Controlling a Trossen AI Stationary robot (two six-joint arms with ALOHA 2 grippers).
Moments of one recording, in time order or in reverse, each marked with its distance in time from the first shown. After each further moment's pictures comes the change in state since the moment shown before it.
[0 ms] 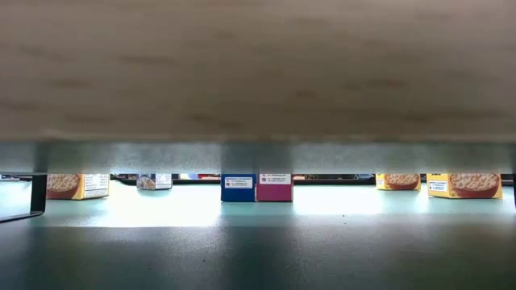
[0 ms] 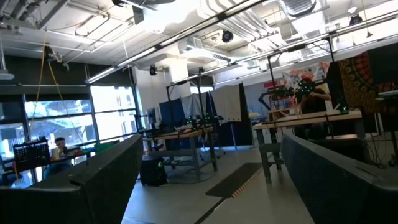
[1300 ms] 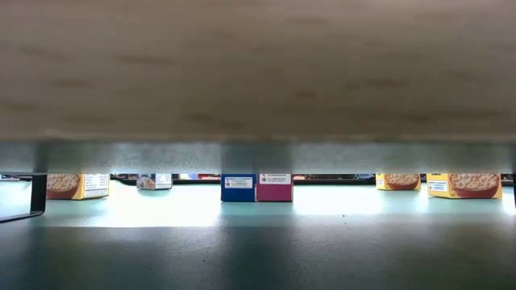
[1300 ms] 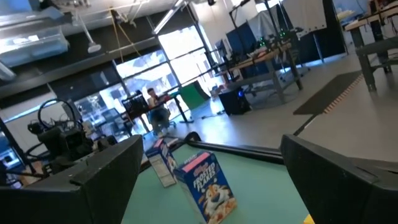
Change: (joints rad) left arm 0.000 0.000 0.000 0.000 0.000 0.000; right arm 0.000 0.000 0.000 -0.375 -0.291 0.576
